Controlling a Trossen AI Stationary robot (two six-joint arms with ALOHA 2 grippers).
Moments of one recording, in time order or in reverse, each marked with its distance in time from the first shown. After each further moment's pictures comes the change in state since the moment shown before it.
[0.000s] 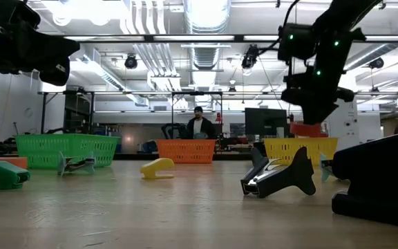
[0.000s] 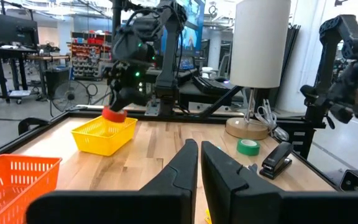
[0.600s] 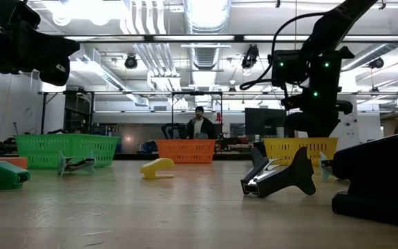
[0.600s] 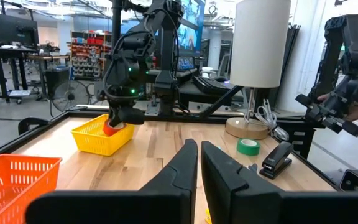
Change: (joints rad) left arm 0.000 0.000 0.000 0.000 0.000 0.000; right arm -0.030 0.176 0.000 0.000 0.007 -0.047
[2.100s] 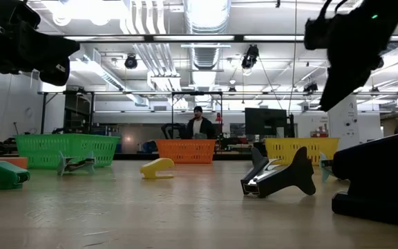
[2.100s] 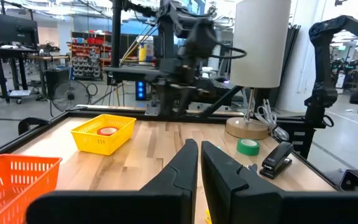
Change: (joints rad) left arm 0.000 0.000 0.000 0.000 0.000 0.000; right arm 0.655 -0.276 0.000 0.030 -0.092 0.174
